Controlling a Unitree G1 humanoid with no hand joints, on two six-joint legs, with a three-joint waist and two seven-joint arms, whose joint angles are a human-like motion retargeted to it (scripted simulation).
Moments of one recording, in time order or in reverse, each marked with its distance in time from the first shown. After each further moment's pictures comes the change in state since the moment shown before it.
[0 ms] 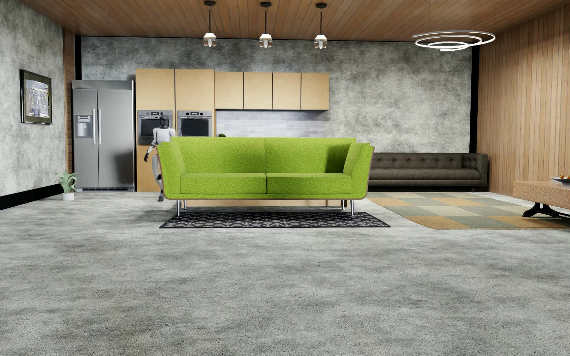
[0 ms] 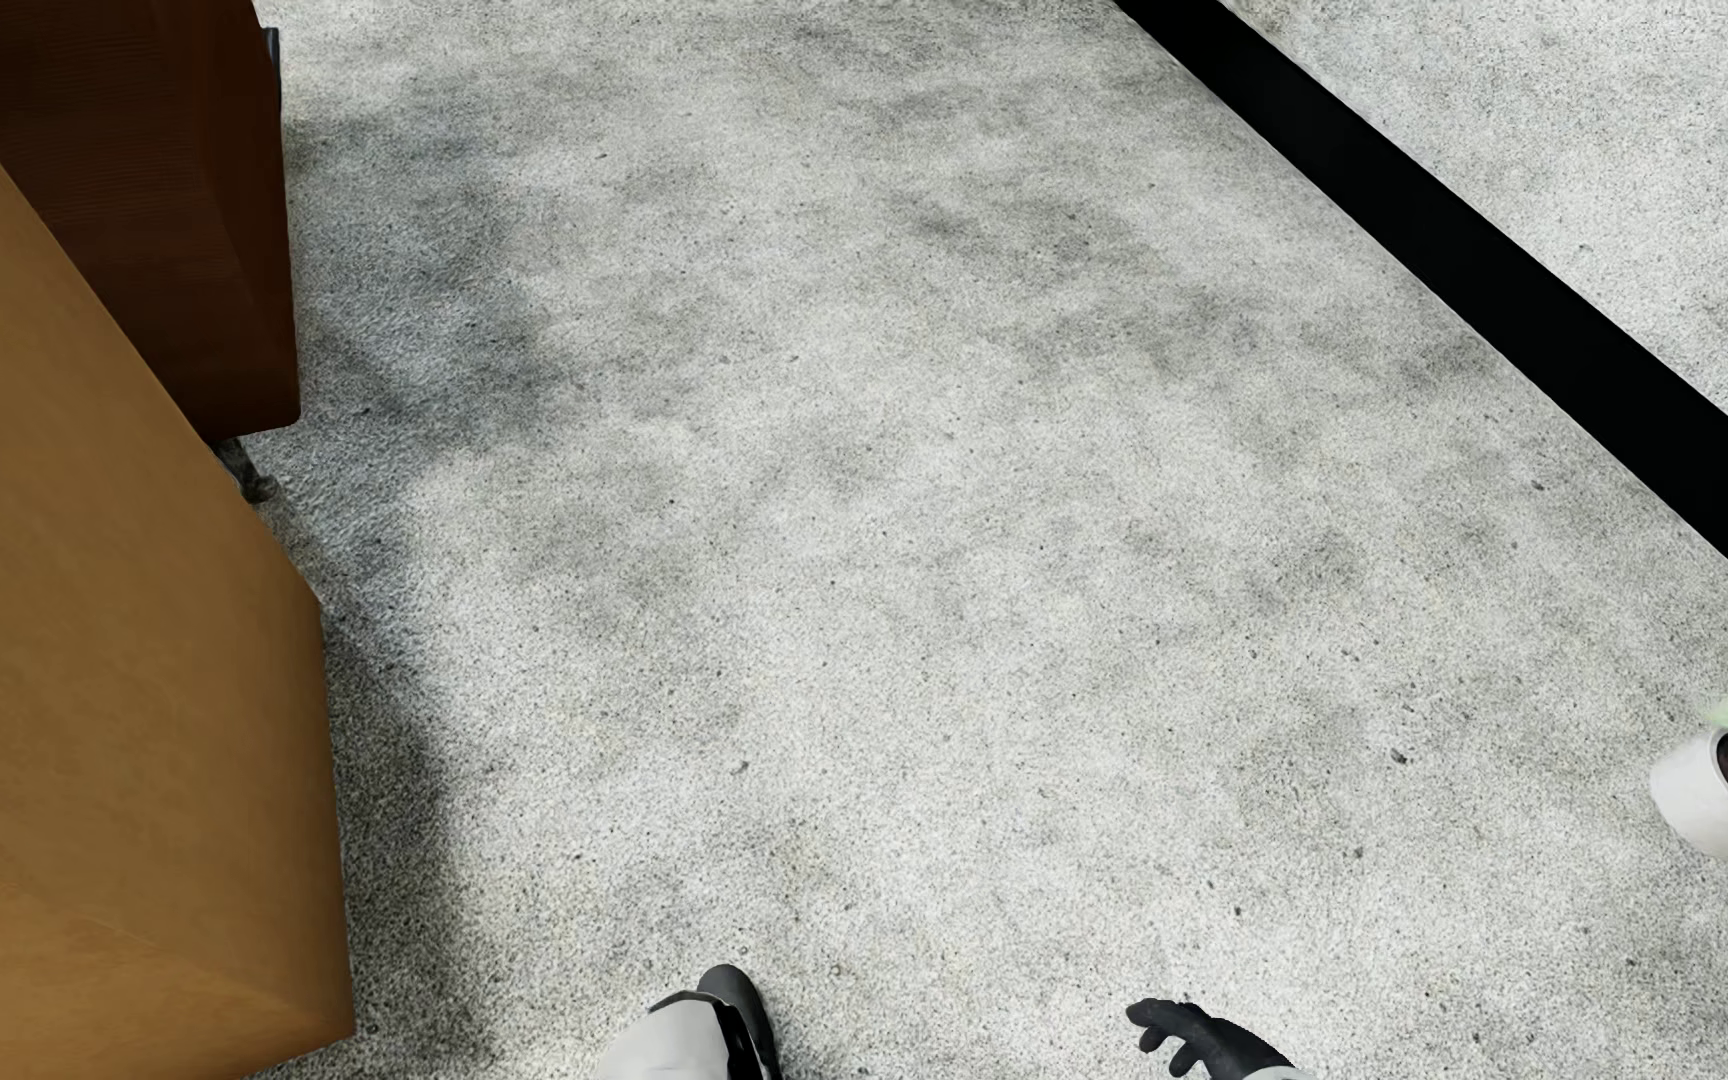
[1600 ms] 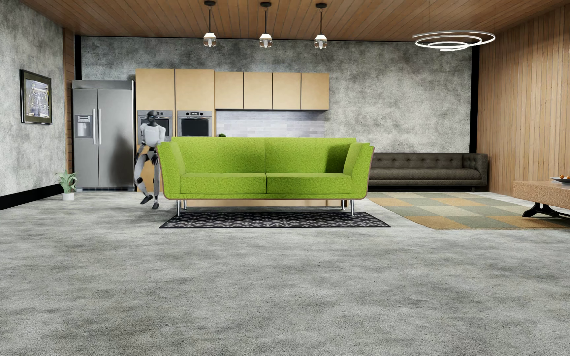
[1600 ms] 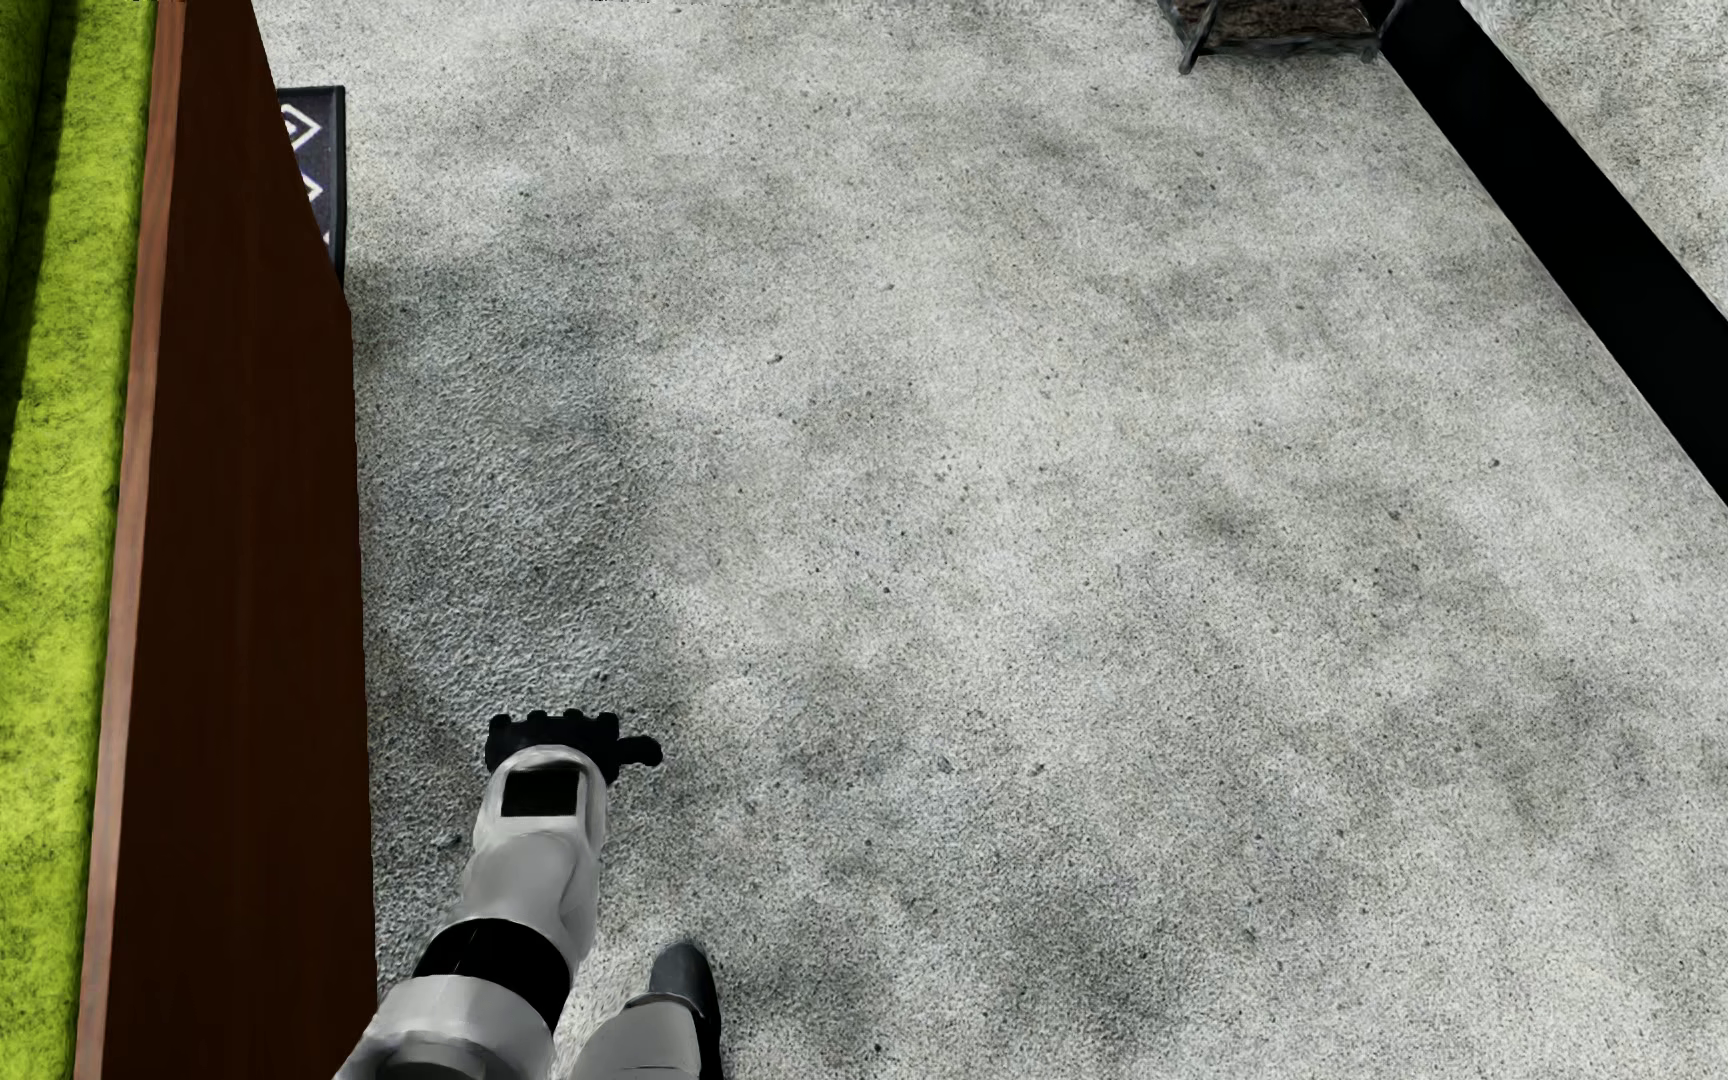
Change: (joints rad) body 0.042 -0.433 -0.075 -0.142 -0.217 -0.091 -0.222 -0.236 0.056 -0.081 0.375 -0.770 0.286 -0.039 0.056 0.263 0.139 -0.121 -0.069 -0.296 -0.136 0.241 -0.040 0.400 0.020 -0.118 -0.030 -0.213 -0.185
